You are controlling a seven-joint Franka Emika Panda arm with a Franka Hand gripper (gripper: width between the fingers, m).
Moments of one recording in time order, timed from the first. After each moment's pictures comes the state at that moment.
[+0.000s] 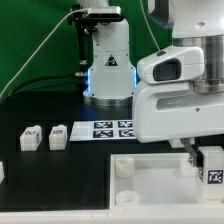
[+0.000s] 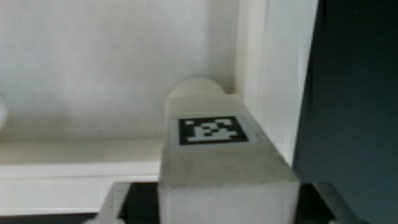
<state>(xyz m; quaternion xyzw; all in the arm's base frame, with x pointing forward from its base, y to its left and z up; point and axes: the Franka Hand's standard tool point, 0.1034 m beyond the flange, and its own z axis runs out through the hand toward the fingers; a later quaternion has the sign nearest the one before) 0.626 0.115 0.079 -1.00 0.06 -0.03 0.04</state>
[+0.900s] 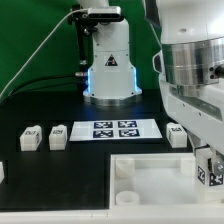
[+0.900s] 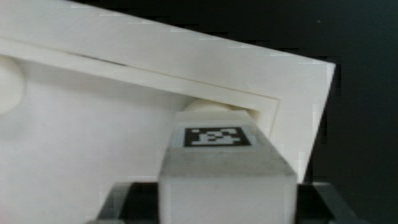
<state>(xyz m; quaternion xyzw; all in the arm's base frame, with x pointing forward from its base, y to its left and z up) 0.623 0.115 0.075 -0.73 0.68 0.03 0.07</state>
